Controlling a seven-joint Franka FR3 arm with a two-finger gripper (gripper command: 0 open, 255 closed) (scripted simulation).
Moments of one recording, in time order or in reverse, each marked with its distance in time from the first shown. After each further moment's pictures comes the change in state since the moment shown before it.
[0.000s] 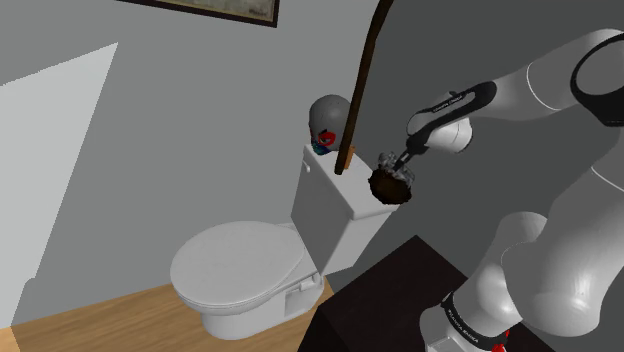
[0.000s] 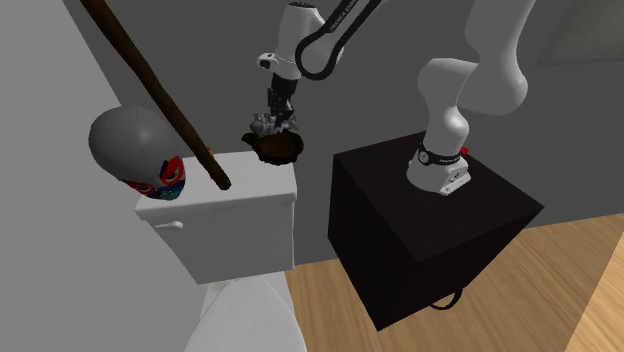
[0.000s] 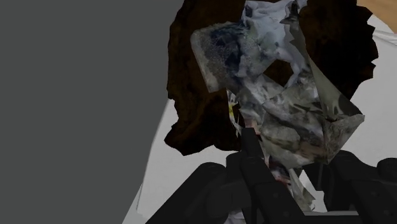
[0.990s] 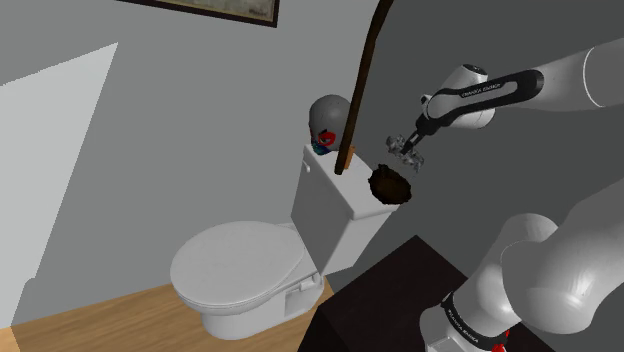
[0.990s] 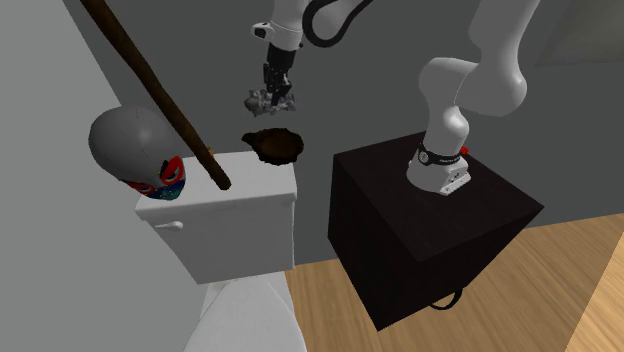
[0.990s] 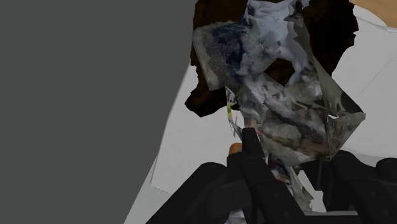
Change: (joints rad) arm -0.101 -0.210 0.098 0.088 -0.320 -0.224 0.231
